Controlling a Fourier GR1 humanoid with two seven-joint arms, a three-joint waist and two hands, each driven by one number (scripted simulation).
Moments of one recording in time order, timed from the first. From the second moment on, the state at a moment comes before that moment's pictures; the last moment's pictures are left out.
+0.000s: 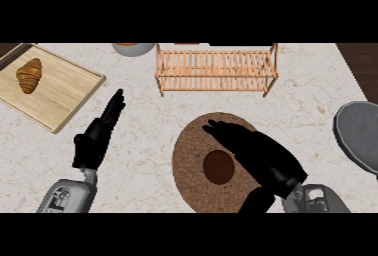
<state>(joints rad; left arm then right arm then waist) -0.18 0.18 -0.15 -1.44 -0.03 0.10 0.03 -0.30 -0.25 0.46 -1.88 0.47 0.54 0.52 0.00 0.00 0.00</state>
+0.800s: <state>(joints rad) -0.16 0.14 -0.09 -1.45 -0.08 0.04 0.02 -0.25 -0.14 0.46 -1.79 0.68 0.58 0.44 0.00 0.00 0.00</state>
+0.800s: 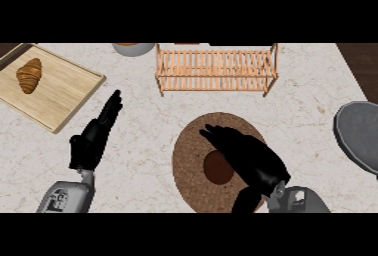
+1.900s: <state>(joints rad) -0.20 0.10 -0.03 -1.42 -0.12 0.00 0.03 -0.21 -0.06 0.45 -1.53 0.92 0.44 0.24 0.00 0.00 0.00</state>
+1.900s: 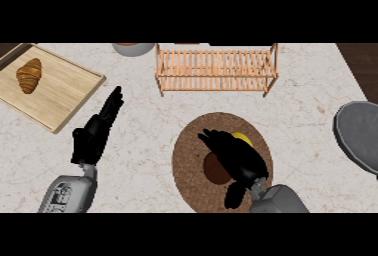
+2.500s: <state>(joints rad) -0.15 0.07 -0.04 -1.46 -0.15 0.00 0.02 -0.20 -0.05 0.45 -1.46 1.00 0.45 0.17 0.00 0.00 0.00</state>
